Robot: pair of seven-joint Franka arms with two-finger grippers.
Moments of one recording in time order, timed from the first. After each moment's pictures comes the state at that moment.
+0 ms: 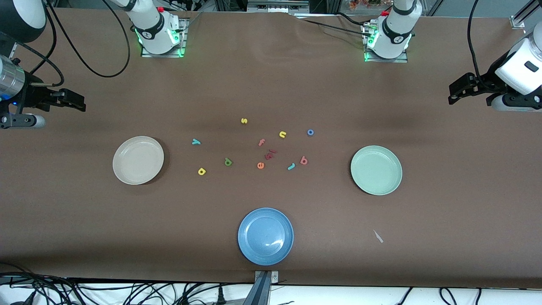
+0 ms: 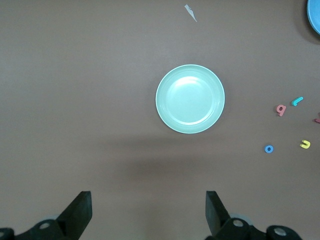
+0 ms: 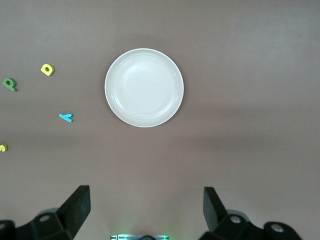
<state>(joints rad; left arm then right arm) -0.04 -0.02 -0.01 -1.62 0.00 1.55 -0.03 0.25 0.07 -0.26 -1.63 -0.03 1.55 -0.04</state>
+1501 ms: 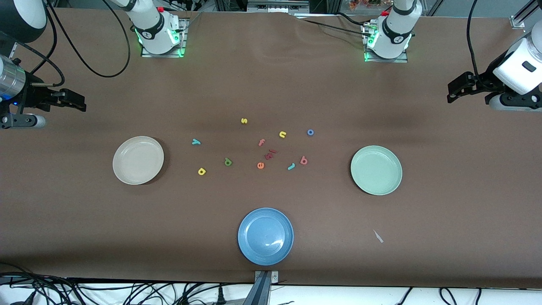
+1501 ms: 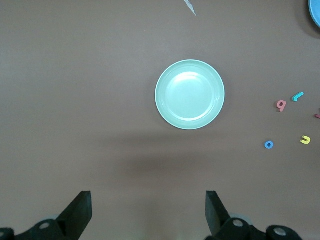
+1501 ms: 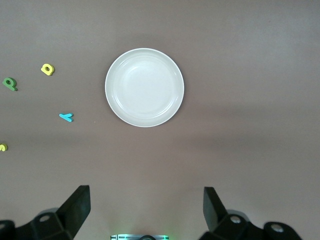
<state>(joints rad) -0.04 -0.02 -0.02 -1.62 0.00 1.53 -0.03 0.25 0.07 -0.26 -1.63 -0.03 1.55 -0.04</state>
